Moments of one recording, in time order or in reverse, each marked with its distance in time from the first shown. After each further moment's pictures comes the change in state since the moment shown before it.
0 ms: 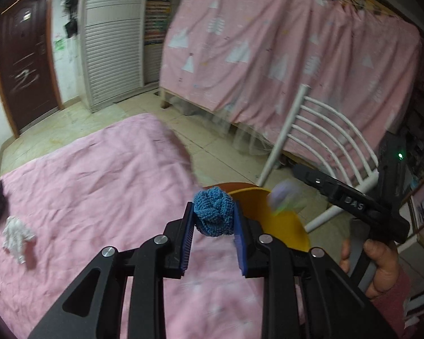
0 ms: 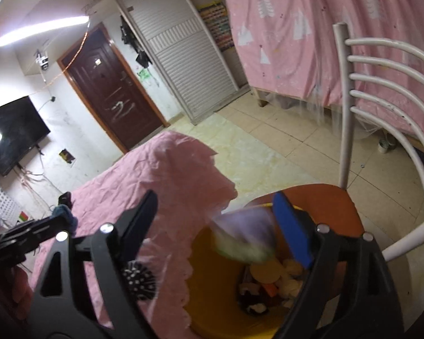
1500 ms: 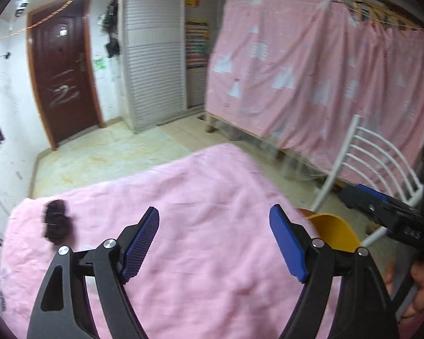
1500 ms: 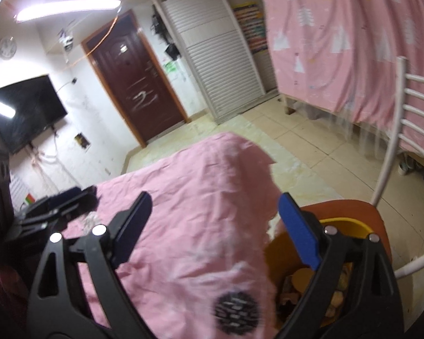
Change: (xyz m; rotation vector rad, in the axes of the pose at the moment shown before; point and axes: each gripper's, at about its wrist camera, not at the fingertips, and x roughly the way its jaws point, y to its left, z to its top) left arm -0.042 0.128 0.014 -0.042 -0.141 0.236; right arm 0.031 0.126 0.006 -0.133 0.017 0.079
